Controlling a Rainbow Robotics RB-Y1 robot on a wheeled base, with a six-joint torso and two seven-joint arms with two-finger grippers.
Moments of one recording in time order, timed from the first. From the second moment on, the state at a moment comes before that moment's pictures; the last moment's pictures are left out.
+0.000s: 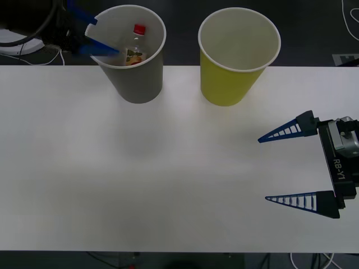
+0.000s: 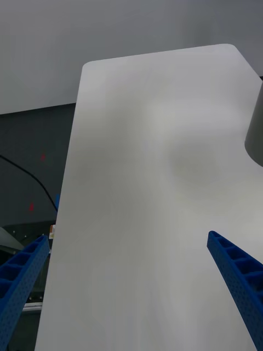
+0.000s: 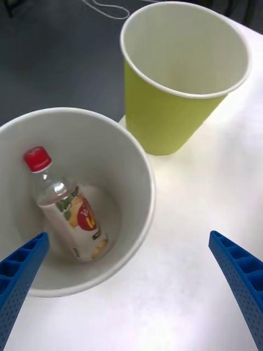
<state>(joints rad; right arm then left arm) 0.07 -1.08 -0.12 -2.14 1.17 -1.21 -0.28 -0.87 1.18 -0.35 -1.66 -1.45 -1.12 1.02</state>
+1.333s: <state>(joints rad) 0.07 -1.08 -0.12 -2.14 1.17 -1.21 -0.28 -0.25 1.03 0.21 -1.66 -1.31 -1.47 0.19</state>
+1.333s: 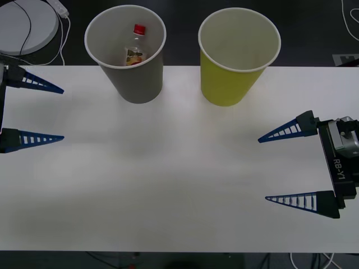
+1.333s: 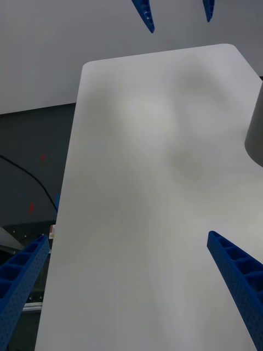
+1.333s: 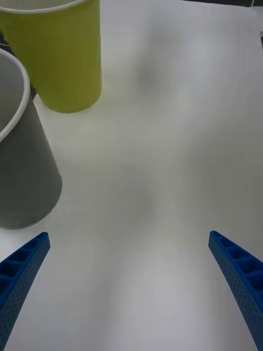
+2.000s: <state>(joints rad) 0.07 -1.08 -0.12 -2.14 1.17 -1.21 -0.28 -0.14 1.03 0.26 -1.72 -1.25 -1.50 0.11</state>
